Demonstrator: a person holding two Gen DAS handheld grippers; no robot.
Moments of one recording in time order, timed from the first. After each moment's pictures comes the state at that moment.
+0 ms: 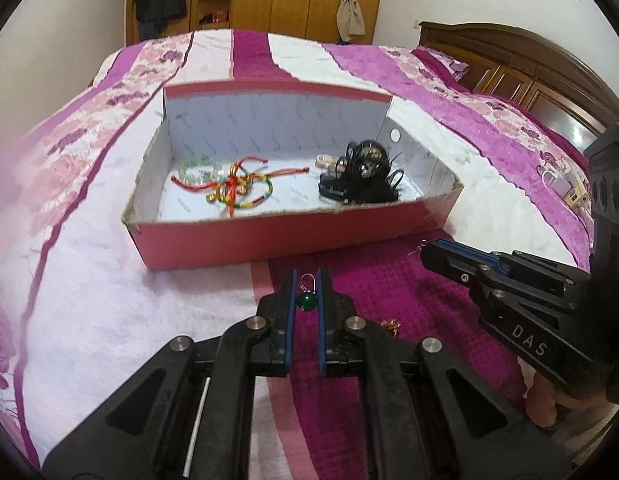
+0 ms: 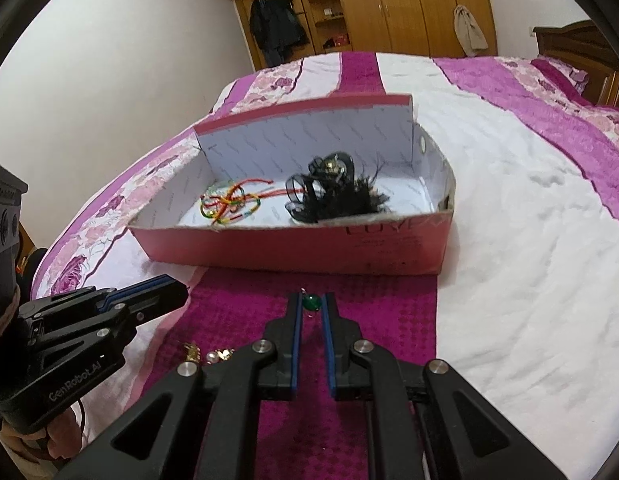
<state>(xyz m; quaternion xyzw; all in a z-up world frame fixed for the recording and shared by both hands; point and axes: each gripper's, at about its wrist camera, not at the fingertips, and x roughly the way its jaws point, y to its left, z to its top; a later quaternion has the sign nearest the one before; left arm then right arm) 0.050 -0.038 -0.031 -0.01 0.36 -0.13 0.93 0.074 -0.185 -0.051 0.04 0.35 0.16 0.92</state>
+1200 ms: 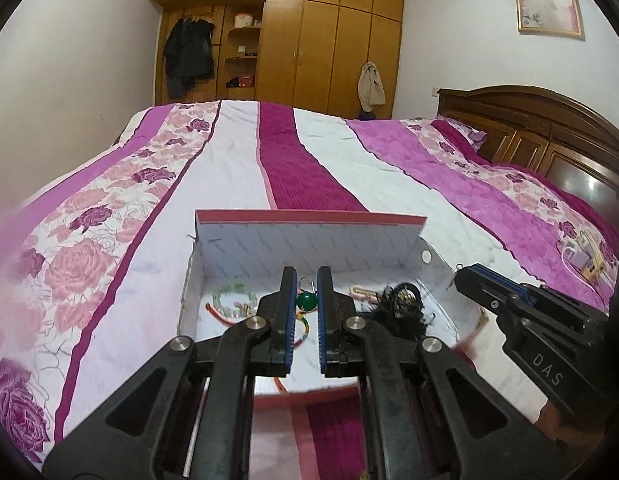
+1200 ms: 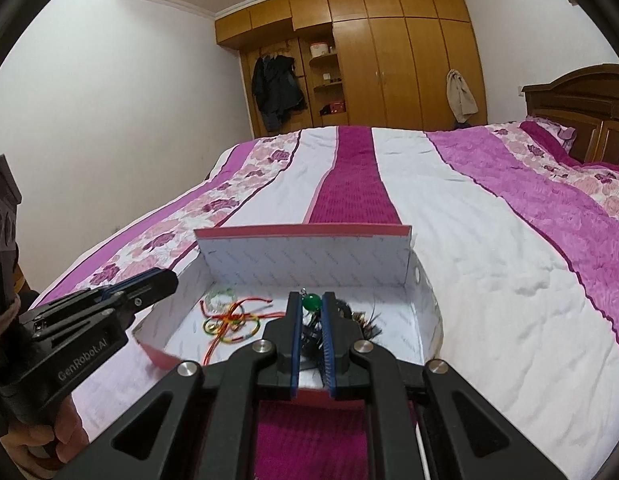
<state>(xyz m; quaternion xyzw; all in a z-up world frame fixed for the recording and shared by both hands) 0.096 -0.019 0.020 -0.04 0.24 -0.08 0.97 0.108 -0.178 0.011 0.03 0.23 0.14 0.96</state>
